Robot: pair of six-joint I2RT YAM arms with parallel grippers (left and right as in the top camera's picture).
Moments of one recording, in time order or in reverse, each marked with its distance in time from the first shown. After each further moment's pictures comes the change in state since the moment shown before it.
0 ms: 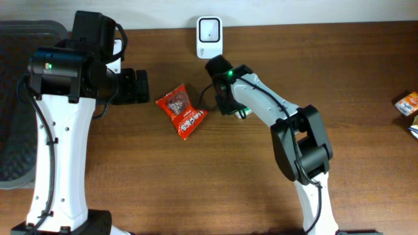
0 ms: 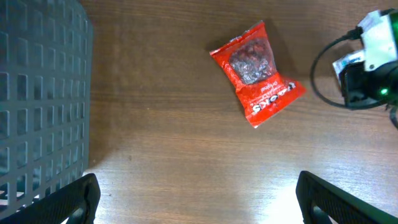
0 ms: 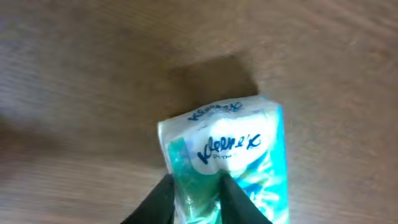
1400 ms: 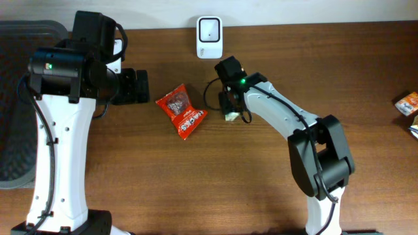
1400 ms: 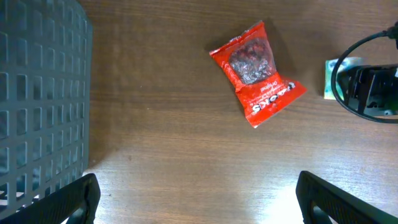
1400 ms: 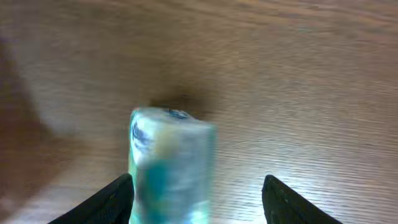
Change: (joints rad) left arm 0.000 0.000 0.000 0.000 0.000 0.000; right arm -0.006 -0.190 -0.232 0.207 -0.035 0.176
